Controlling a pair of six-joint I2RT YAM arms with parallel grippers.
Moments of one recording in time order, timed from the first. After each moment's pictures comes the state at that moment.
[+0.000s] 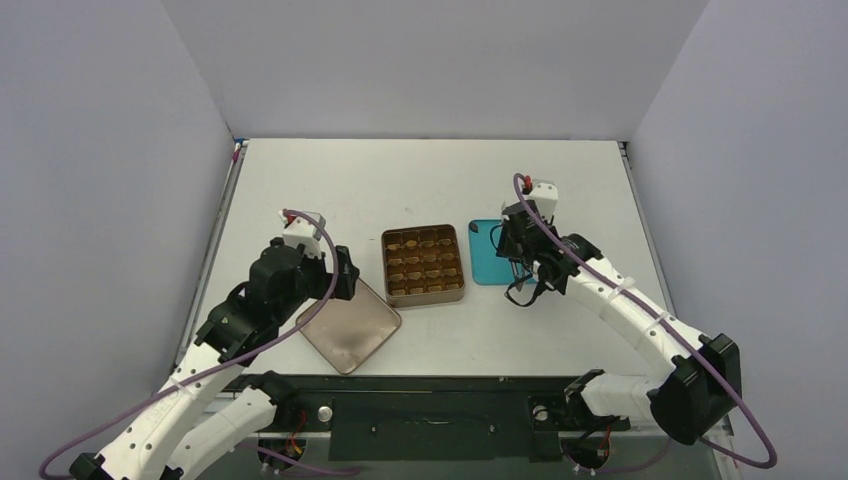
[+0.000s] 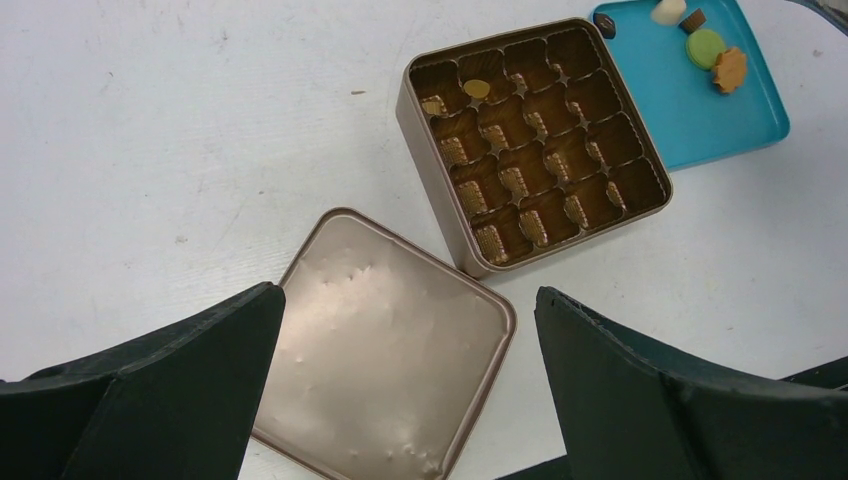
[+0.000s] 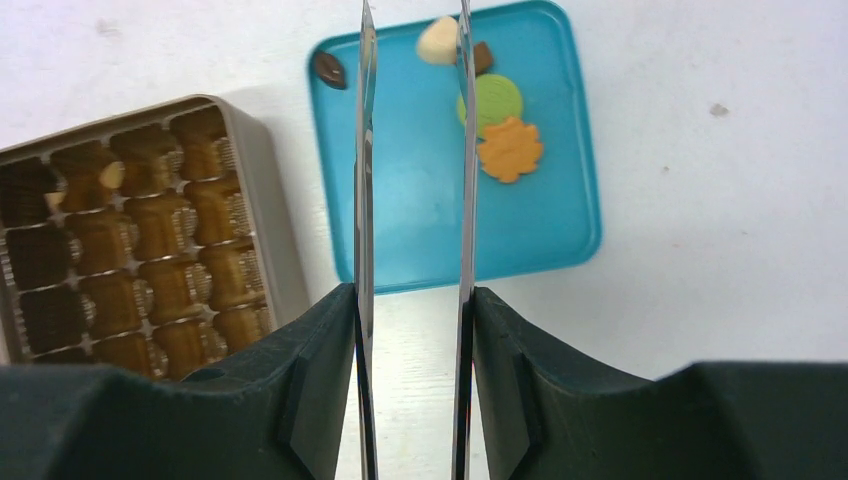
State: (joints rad) left arm -0.59 0.70 0.81 -0.59 -0.21 -0.33; right arm 0.60 1.23 1.04 -0.60 0.45 0.55
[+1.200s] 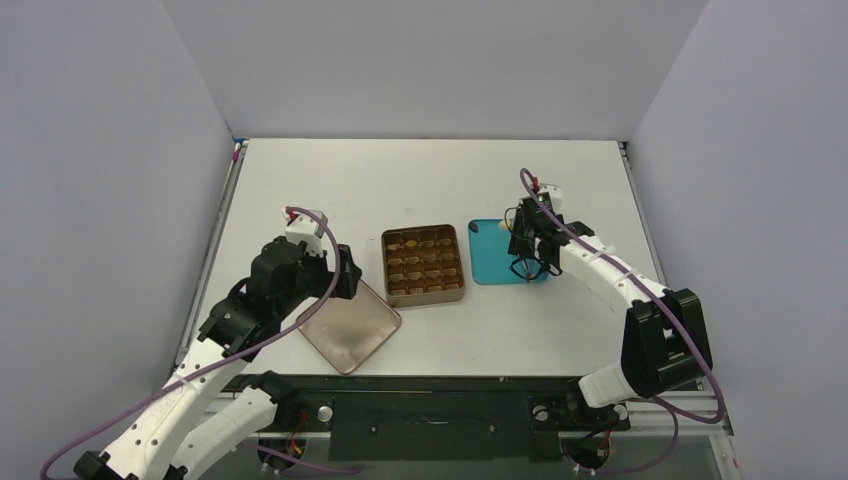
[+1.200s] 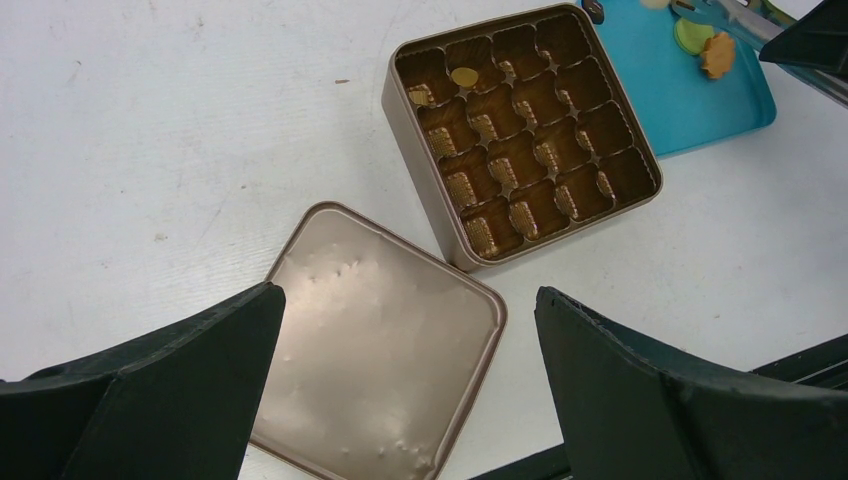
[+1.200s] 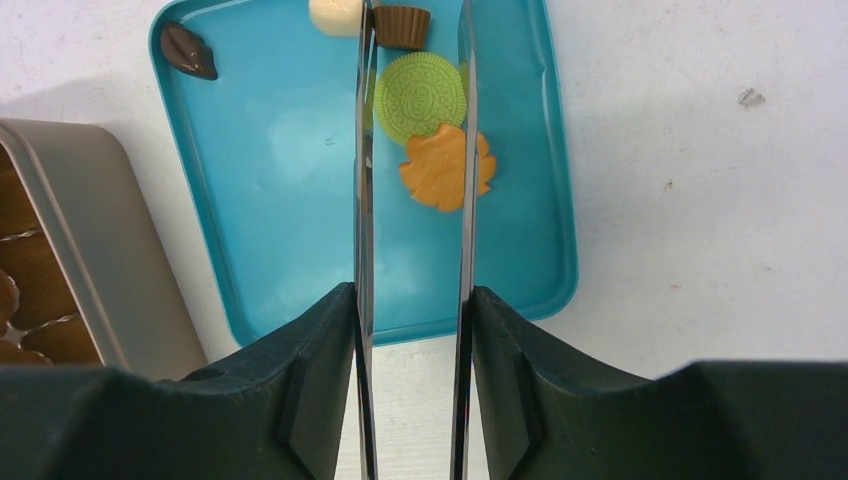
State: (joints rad) left arm -0.55 0.73 0.81 -0.58 -0.14 -0.33; right arm 0.33 1.45 0.97 -0.46 0.24 0.43
